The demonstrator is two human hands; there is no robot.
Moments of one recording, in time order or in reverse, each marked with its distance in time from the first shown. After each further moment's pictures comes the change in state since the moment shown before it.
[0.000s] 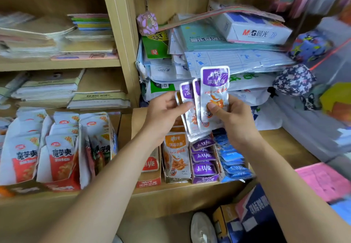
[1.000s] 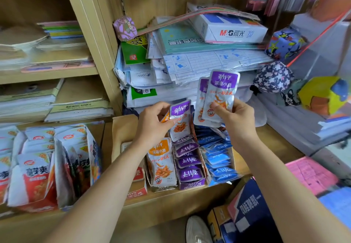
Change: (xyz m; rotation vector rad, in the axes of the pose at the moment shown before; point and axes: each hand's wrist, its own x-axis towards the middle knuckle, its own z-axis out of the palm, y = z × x) left_hand 0.028 -0.042 0.009 0.585 0.000 0.206; right_hand 0.007 0.007 -0.044 -0.037 0.293 -0.010
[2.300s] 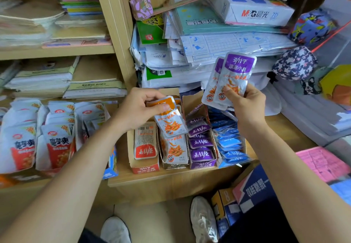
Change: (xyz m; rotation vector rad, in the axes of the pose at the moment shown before) left_hand -0.023 -0.005 -0.079 -0.079 -0.200 0.063; right_hand -0.008 0.001 0.017 0.031 0.034 -0.002
